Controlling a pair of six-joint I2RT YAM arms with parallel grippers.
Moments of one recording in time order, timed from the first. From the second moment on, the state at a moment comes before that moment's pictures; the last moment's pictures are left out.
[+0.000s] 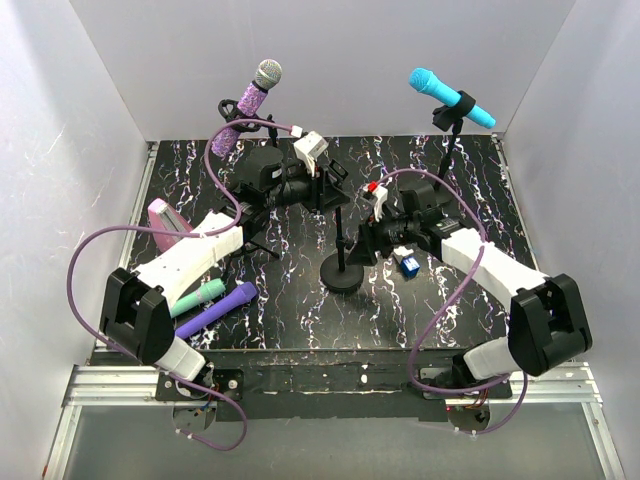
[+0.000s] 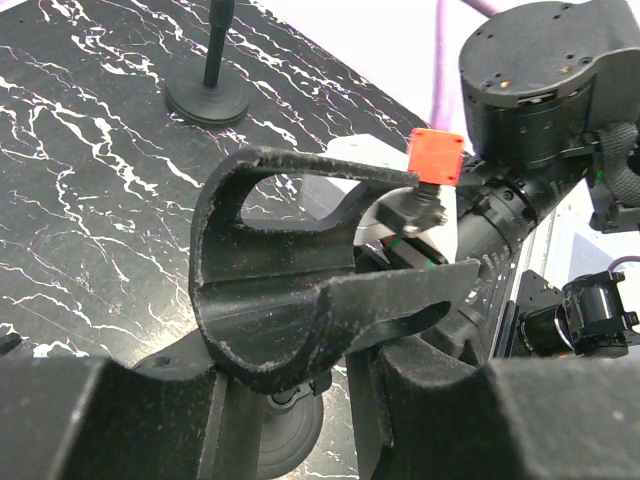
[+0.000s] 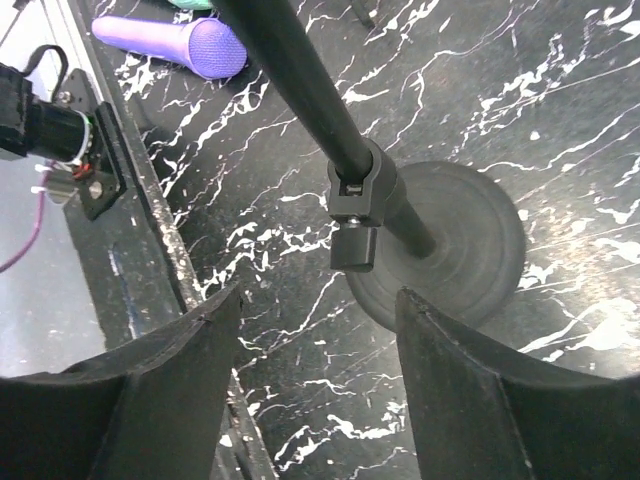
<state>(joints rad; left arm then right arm) -0.58 1.52 1.26 0.03 0.56 -0.22 0.47 1.40 0.95 -0.29 -0.78 -0.02</state>
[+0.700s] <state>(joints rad) -0.58 1.51 1.25 0.04 0.55 -0.24 0.48 1.44 0.99 -0.22 -0.73 -0.13</state>
